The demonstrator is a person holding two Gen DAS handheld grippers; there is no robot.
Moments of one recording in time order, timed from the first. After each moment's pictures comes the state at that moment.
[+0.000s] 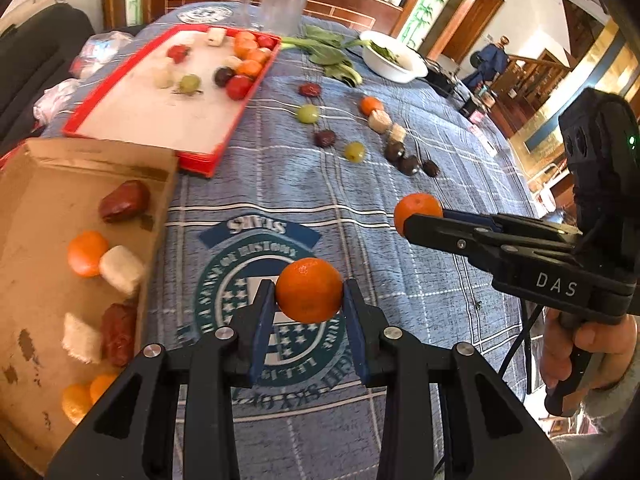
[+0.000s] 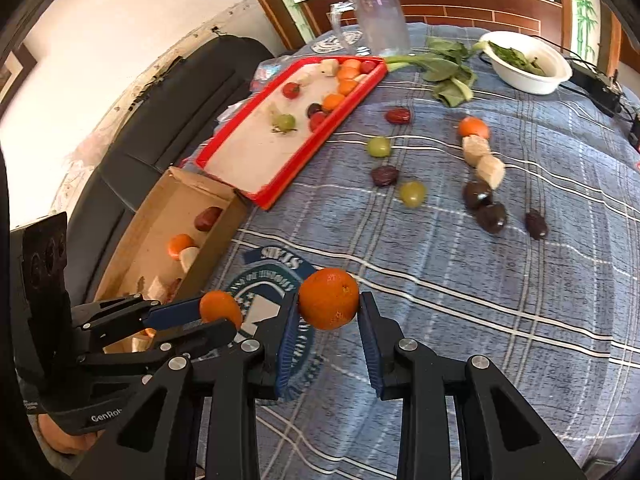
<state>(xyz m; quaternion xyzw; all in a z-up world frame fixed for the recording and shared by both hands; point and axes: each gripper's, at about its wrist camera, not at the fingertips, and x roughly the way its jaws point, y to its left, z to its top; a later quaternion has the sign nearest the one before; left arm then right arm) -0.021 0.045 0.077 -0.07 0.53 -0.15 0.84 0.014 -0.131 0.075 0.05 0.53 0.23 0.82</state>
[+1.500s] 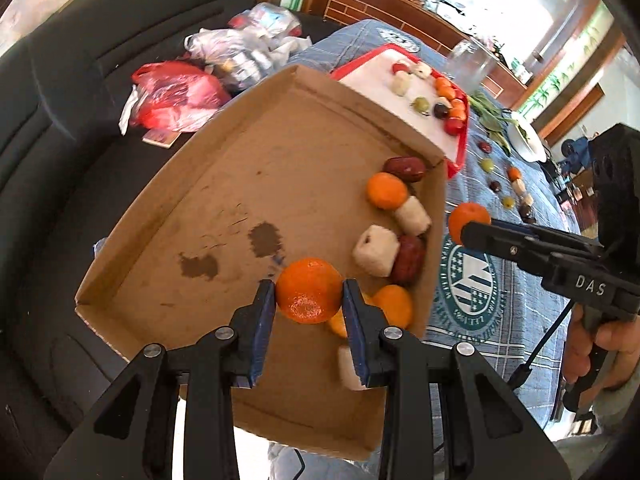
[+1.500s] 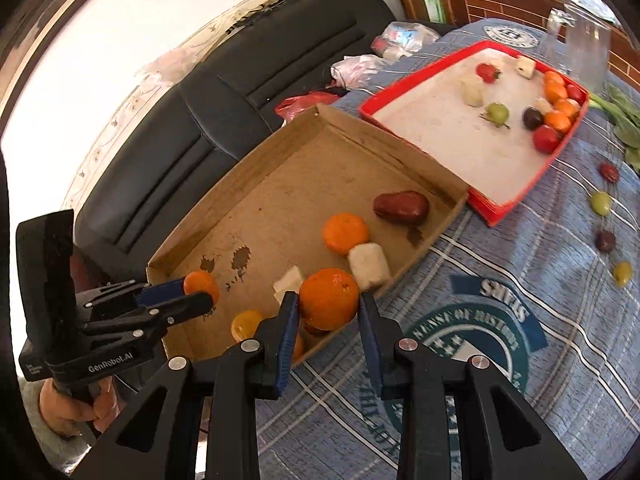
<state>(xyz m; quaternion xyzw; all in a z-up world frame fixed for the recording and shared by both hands) -0.097 0.234 0.068 -0.17 0.52 0.04 0.84 -0.001 0.060 0.068 -0.04 0.53 0.39 0.75</state>
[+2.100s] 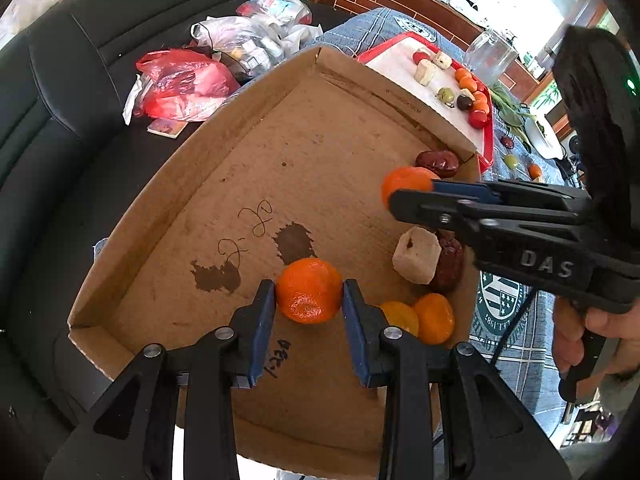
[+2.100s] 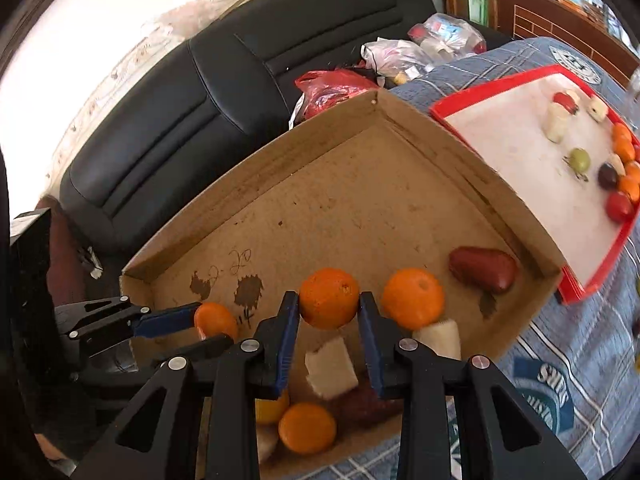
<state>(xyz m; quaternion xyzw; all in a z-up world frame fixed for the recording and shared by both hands) -0.083 0.250 0.045 -0.16 0.54 0.04 0.83 0.013 0.149 0.037 -0.13 0.54 0.40 0.73</state>
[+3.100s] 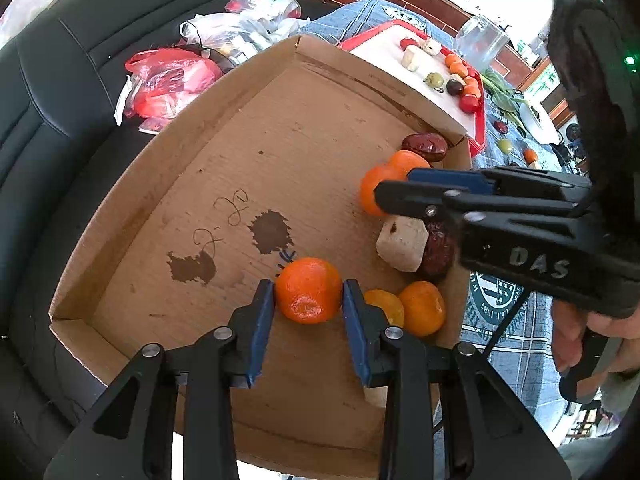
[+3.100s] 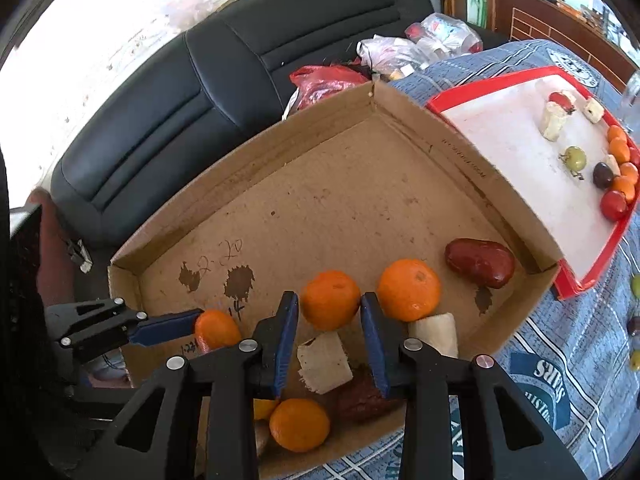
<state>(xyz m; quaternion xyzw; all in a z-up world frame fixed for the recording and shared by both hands) -0.085 0.234 0.042 -0.15 0.54 0.04 0.82 0.007 0.149 0.037 -0.13 0.53 0.39 0.74</state>
